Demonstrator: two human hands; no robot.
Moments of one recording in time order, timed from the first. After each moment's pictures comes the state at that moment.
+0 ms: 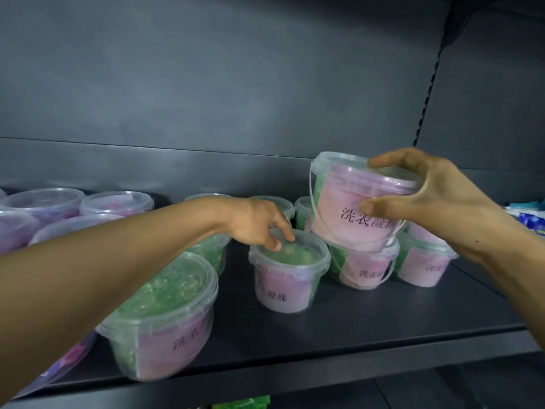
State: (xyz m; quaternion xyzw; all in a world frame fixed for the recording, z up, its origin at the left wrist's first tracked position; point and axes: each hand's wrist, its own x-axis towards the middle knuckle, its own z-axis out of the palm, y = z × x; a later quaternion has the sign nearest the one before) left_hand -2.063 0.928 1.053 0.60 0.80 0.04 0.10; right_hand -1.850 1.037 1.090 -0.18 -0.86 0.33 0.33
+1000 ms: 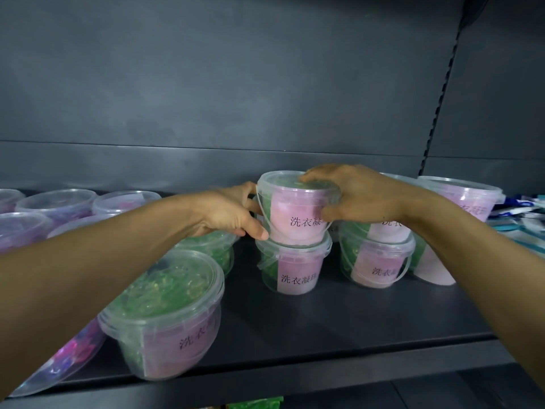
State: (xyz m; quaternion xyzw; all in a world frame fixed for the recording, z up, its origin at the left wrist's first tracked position) left_hand -2.086 0.903 1.045 0.44 0.77 0.39 0.27; right_hand -1.935 1.059 1.083 -0.07 -0.99 0.07 0.13
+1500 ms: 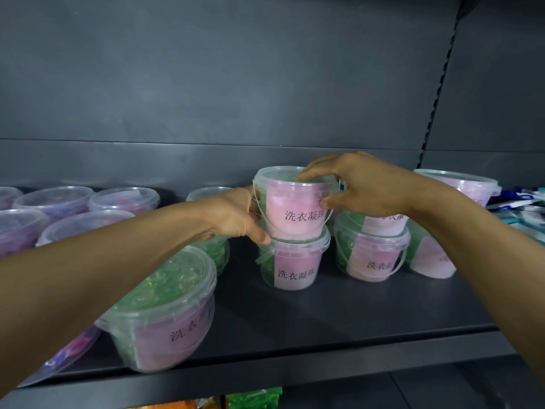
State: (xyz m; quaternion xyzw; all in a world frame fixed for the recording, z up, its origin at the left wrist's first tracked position) left_hand -2.078 0.918 1.031 0.46 0.79 0.37 0.19; right_hand -1.924 1.066 1.088 -0.02 -0.99 0.01 0.16
